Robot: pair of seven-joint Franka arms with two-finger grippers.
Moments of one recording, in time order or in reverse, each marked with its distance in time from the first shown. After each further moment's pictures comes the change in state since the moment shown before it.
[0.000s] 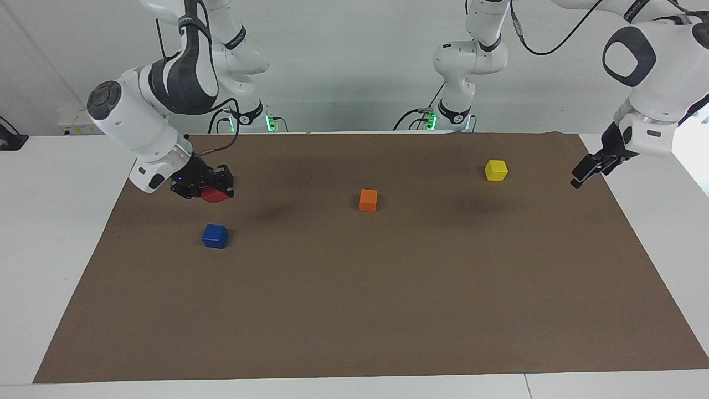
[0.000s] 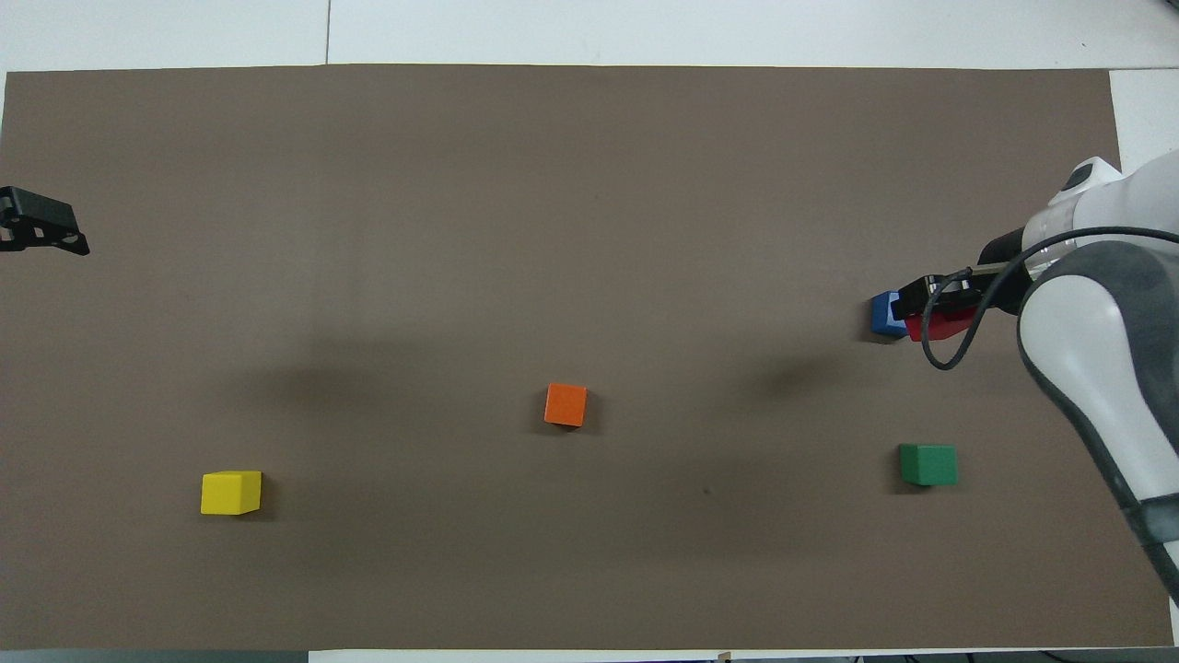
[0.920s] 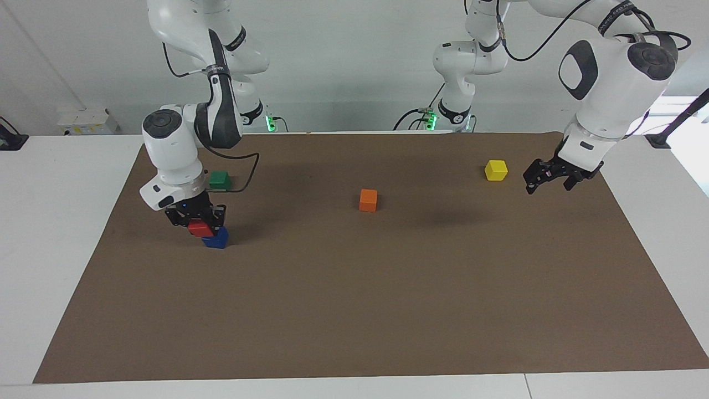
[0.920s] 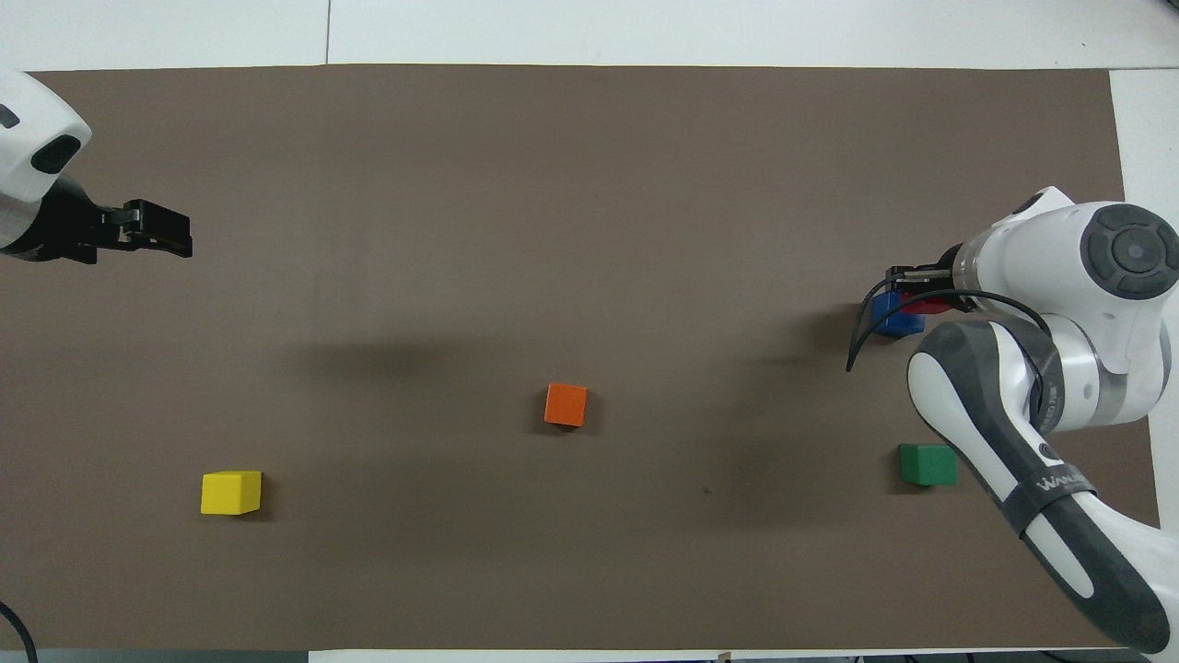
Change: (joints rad) left arm -0.035 -0.025 -0.102 -0.071 0.001 0.086 0.136; right arm 0.013 0.078 -0.002 -0.203 -0.289 0.472 0.300
